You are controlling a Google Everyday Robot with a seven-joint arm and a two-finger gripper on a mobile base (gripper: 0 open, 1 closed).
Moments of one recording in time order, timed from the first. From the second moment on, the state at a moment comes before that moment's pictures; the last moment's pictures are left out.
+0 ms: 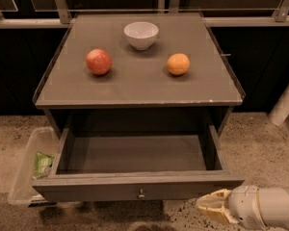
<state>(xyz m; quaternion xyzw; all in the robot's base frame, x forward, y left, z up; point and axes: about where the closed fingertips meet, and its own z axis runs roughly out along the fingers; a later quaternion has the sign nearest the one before) 0.335 -0.179 0.635 -0.39 0.81 0.31 0.30</state>
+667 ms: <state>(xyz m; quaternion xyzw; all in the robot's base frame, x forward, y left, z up) 0.382 -0.161 0.630 -0.39 0.80 0.28 0.36</state>
